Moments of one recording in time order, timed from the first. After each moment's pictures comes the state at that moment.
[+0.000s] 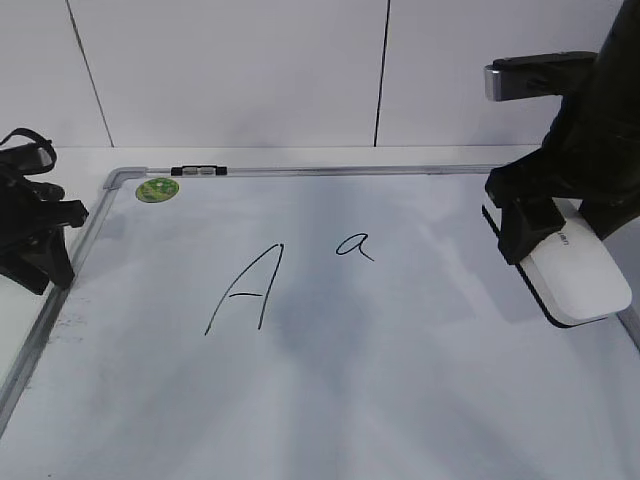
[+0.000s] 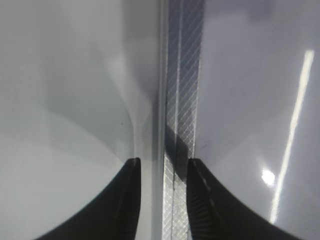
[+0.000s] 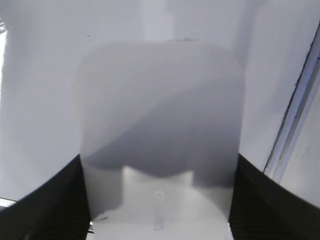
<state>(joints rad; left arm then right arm) -0.01 2.01 -1.35 -0.29 0.99 0.08 0.35 1.62 -1.33 -0.03 1.22 0.07</state>
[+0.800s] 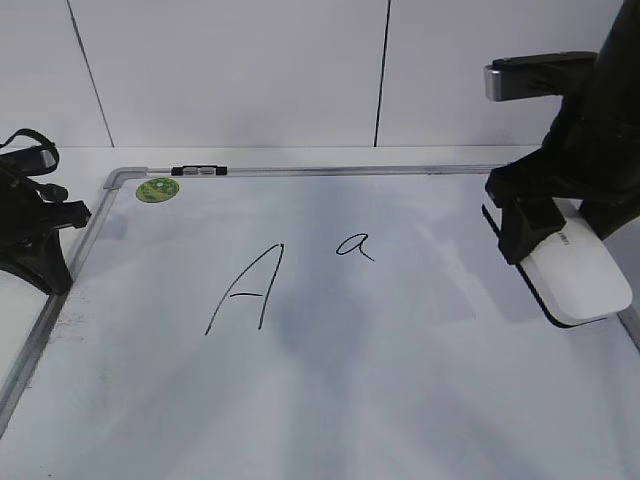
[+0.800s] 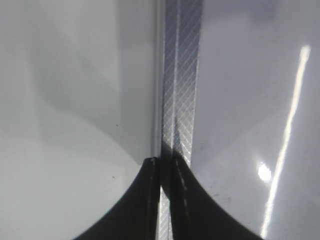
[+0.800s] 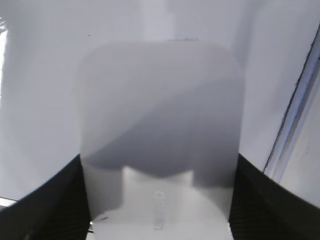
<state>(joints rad) -0.01 2.03 -1.36 -0.30 1.00 0.08 0.35 1.62 -1.33 -0.03 1.22 0.06</state>
